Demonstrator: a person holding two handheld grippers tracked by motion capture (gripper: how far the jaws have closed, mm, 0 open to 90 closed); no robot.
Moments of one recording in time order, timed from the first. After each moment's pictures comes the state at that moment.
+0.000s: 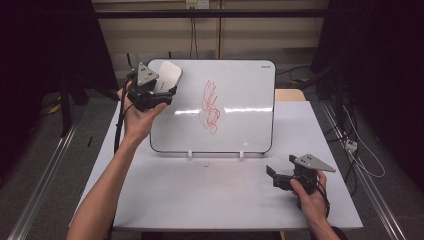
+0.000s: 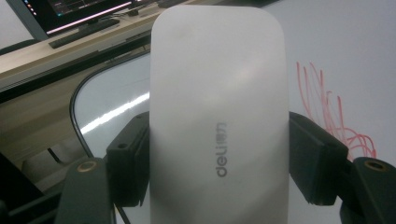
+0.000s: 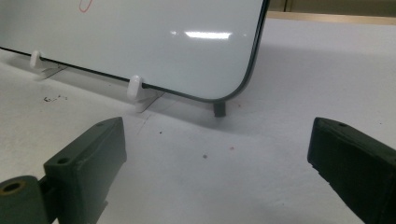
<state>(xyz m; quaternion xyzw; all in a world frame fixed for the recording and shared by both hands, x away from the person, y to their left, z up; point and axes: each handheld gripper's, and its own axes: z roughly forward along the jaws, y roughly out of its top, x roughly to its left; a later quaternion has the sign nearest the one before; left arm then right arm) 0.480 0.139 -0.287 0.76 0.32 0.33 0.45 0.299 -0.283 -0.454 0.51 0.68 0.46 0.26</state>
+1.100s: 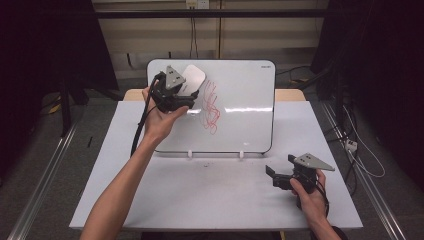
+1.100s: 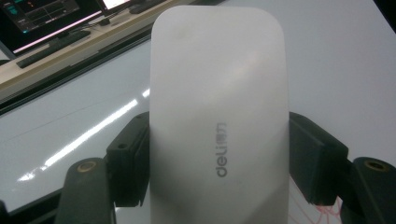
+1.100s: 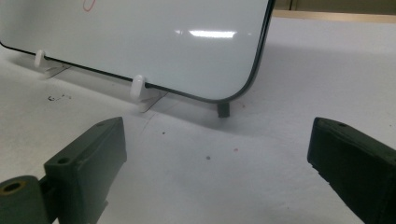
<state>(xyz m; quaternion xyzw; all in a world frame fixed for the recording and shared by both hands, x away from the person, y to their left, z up) 0.480 0.084 -0.291 0.79 0.27 0.32 0.45 0.302 -0.283 -0.455 0.50 0.68 0.46 0.25</state>
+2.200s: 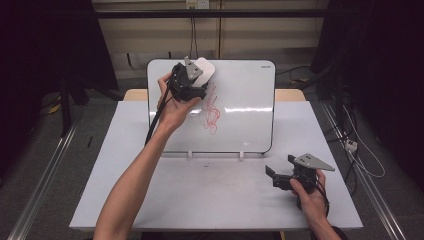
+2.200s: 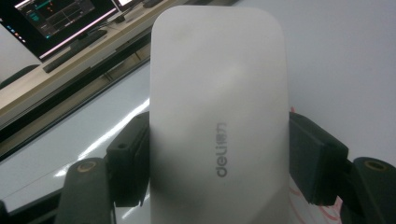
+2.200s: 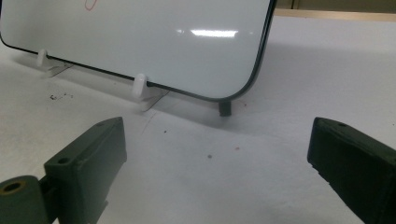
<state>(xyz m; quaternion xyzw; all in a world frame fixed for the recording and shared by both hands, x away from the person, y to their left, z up) 0.511 0.043 -0.294 0.80 0.26 0.37 0.39 0.302 -0.283 -0.456 0.50 0.69 0.46 0.25</state>
